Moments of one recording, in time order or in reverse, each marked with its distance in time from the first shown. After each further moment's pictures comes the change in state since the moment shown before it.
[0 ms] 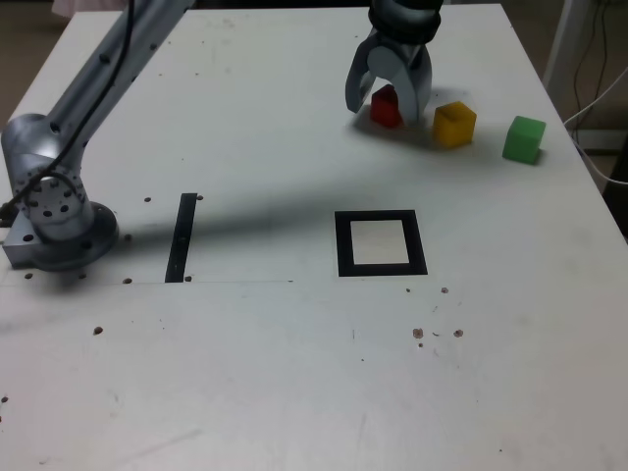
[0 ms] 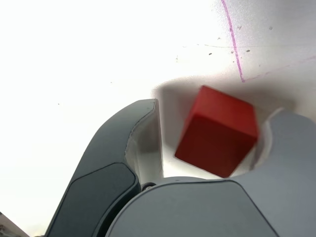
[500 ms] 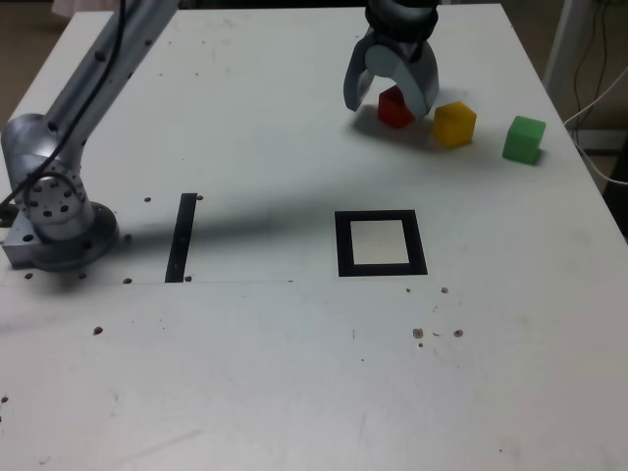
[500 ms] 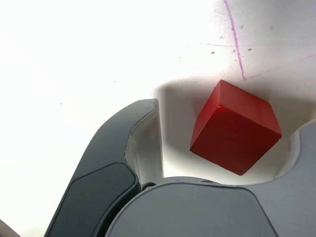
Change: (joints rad) arm 0.000 -0.033 0.051 -0.044 0.003 0.002
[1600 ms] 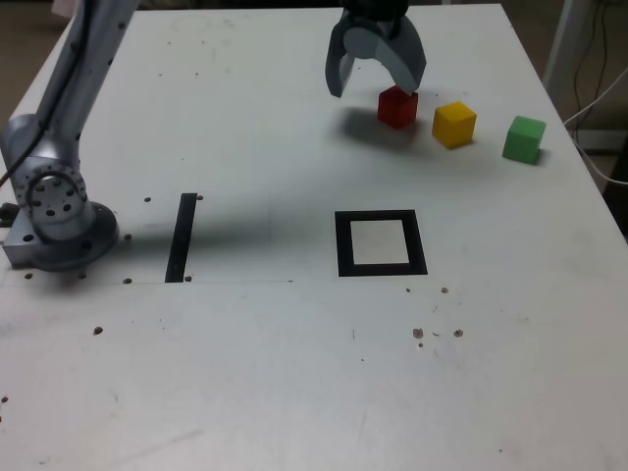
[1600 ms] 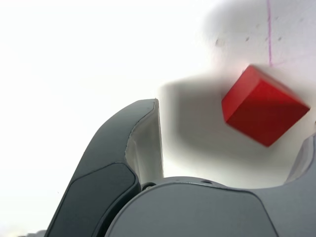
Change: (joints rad) arm 0.044 -0.156 0.192 -0.117 -0.022 -0.041
